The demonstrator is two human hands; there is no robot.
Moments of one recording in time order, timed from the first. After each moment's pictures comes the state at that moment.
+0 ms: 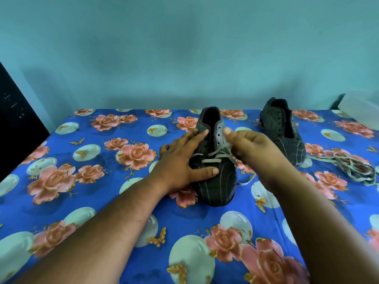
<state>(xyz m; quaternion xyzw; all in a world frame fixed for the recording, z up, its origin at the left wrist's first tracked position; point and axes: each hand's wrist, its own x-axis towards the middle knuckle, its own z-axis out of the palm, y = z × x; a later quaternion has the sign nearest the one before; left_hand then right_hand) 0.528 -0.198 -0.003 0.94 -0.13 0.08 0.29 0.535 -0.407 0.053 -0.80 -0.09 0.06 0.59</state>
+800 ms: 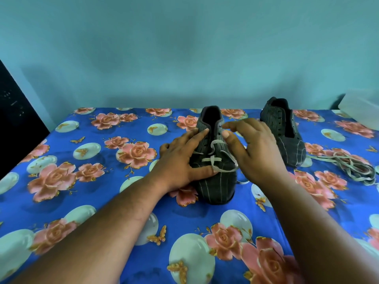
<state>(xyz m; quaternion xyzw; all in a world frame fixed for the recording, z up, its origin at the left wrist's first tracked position) 0.528 -0.198 -0.002 0.94 -0.14 0.08 0.29 0.544 -0.407 0.035 -0.89 -0.20 -0.24 0.33</state>
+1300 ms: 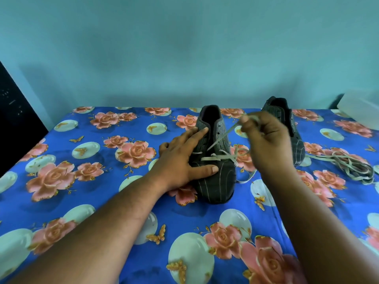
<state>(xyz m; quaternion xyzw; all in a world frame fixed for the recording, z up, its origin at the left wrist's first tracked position) 0.529 -0.197 -0.005 0.94 -0.13 0.08 0.30 0.540 -0.407 0.047 -0.75 -0.13 -0.23 0.60</state>
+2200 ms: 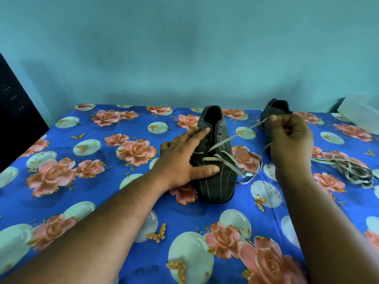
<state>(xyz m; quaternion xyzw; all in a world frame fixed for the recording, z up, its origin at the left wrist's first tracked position) 0.529 -0.198 -0.002 0.95 -0.13 0.08 0.29 0.563 -0.439 0.040 -0.75 0.04 -0.29 0.59</state>
